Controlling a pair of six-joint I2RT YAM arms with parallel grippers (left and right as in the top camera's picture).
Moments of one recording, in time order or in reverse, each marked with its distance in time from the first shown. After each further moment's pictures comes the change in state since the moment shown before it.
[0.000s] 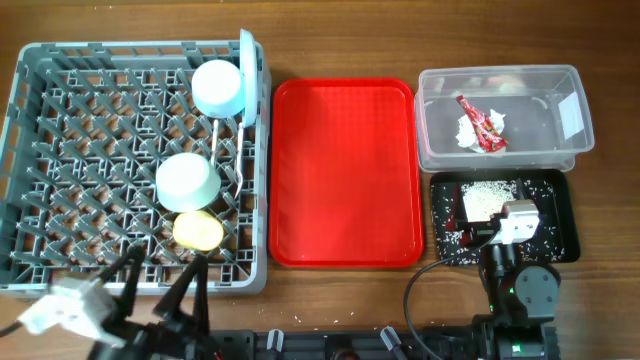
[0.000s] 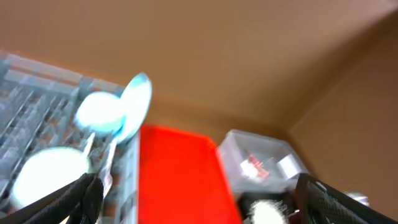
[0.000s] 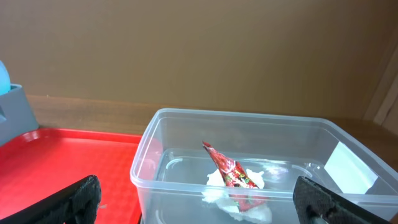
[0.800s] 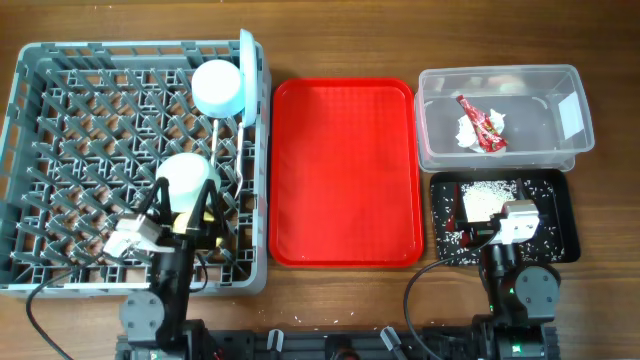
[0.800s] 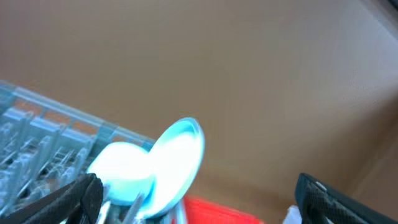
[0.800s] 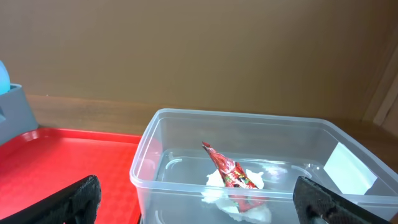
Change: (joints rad) left arm 0.000 -0.261 -1.136 1.262 -0.188 -0.107; right arm 0.000 -0.001 0.000 0.000 0.000 -0.003
